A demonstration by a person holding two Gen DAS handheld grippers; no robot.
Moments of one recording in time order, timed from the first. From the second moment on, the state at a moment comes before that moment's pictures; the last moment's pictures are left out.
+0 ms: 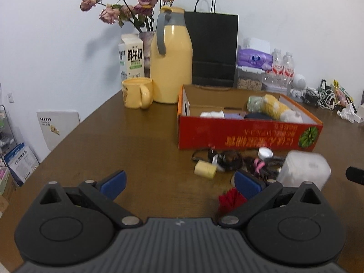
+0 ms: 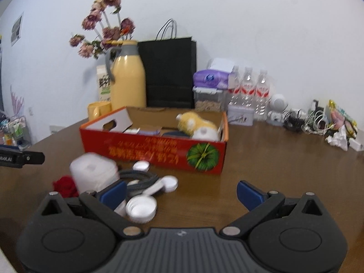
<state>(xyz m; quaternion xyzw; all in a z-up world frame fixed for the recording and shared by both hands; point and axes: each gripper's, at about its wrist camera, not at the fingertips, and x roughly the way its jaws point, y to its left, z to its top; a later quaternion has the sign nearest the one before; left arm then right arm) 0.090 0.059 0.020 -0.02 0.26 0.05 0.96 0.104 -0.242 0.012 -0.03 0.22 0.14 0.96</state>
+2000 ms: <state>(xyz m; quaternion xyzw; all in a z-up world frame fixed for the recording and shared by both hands) 0.115 0.015 -0.007 0.00 0.31 -0.02 0.95 0.145 -0.223 -0.017 -0.03 0.24 0.17 0.95</state>
